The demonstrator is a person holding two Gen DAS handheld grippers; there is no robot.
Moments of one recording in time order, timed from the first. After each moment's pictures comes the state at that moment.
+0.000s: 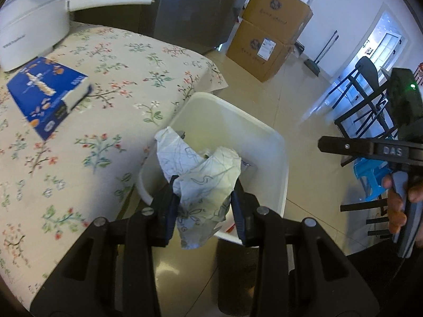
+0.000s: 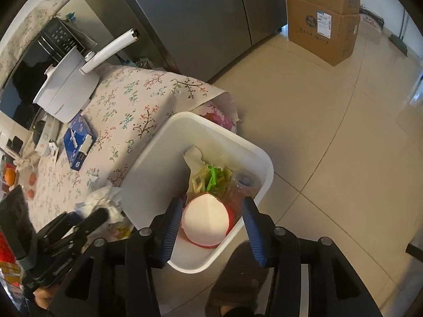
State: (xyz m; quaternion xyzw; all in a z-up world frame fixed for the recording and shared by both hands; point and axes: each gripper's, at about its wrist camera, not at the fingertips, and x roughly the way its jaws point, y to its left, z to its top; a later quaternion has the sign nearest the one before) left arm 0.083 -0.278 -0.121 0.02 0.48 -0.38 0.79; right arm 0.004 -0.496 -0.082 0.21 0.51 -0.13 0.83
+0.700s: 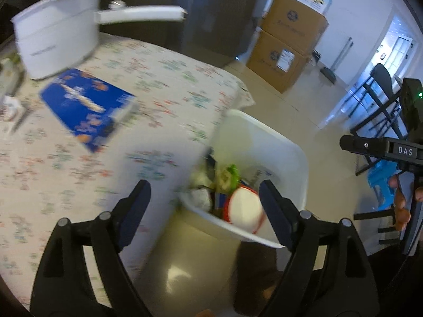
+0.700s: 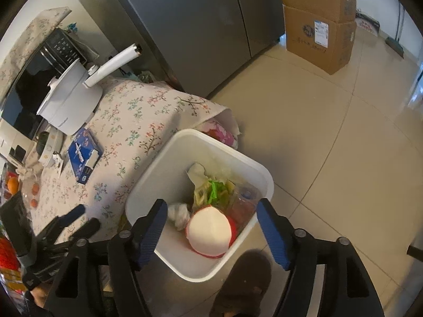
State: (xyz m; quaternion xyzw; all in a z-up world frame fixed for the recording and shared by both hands) left arm 0.100 -0.230 -0.091 0.03 0.46 -0.32 0.83; right arm 0.016 -0.488 -0.062 0.20 0.48 -0.13 0.84
